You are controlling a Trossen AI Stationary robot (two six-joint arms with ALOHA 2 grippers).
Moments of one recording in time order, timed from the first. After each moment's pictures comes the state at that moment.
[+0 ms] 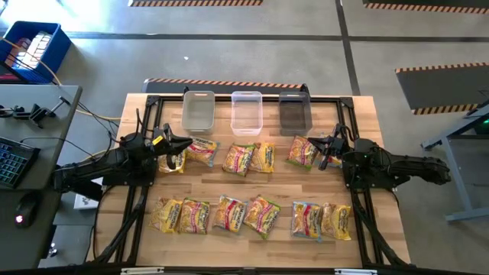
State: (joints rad) left arm 0.31 0.02 0.01 0.02 0.03 -0.18; right arm -0.14 0.08 0.01 0.06 0.28 -0.23
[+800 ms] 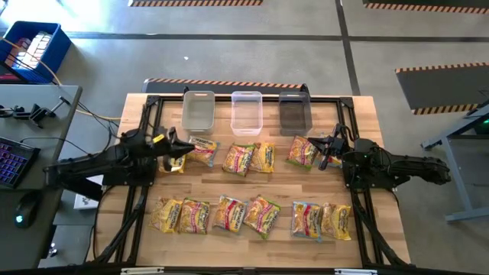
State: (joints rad) left arm 0.30 0.24 0.14 0.03 0.22 -0.39; right arm -0.14 0.08 0.01 0.06 0.28 -0.23
